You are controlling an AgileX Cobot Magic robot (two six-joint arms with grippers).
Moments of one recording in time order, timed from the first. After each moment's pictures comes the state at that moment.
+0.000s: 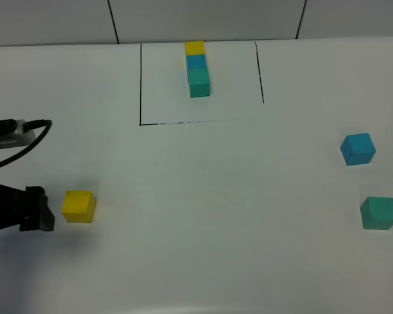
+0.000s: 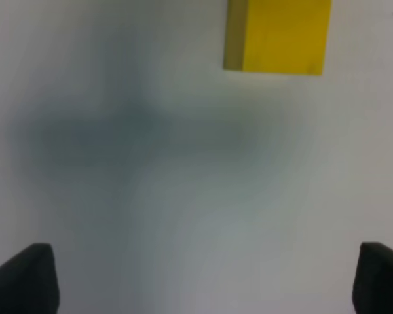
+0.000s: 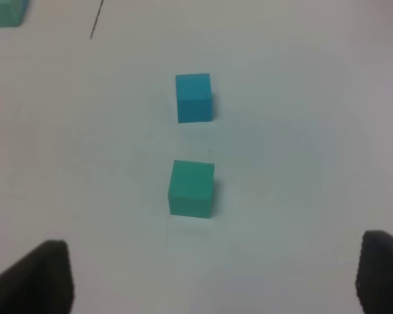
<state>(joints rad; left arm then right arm) -0.12 1.30 -0.68 -0.15 0.75 0.02 0.02 -0.01 -0.50 -0.02 1.08 -0.01</state>
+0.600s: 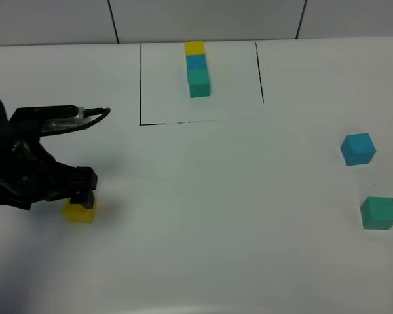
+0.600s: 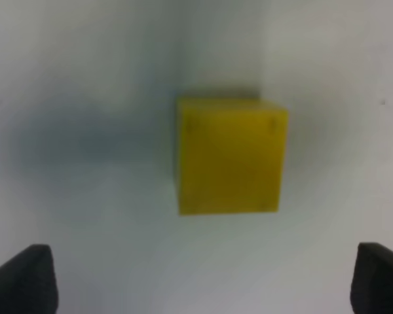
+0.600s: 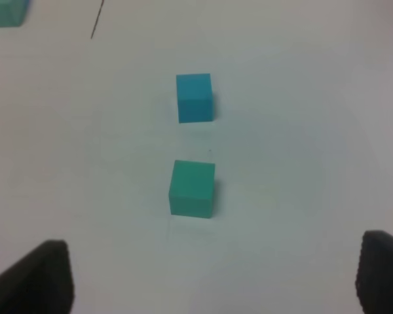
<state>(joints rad) -0.28 1.61 -0.86 -0.04 0.68 -0.14 0.02 -0.01 -0.50 -0.02 1.08 -0.01</state>
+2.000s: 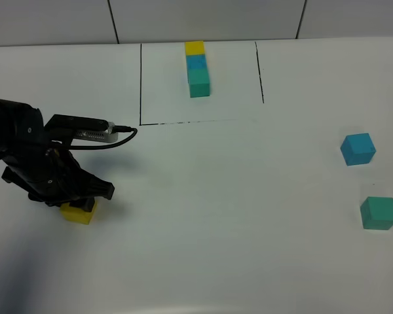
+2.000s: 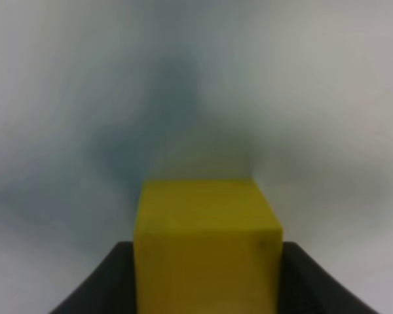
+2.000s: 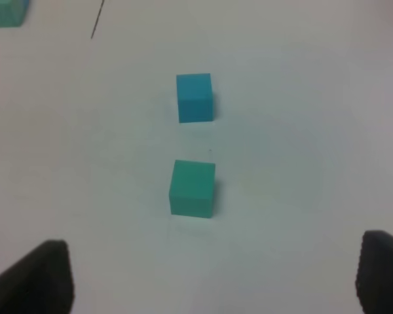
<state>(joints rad) -0.30 1.77 -0.89 -0.02 0.57 0.02 0.02 -0.01 -0.50 -0.02 1.08 -0.01</state>
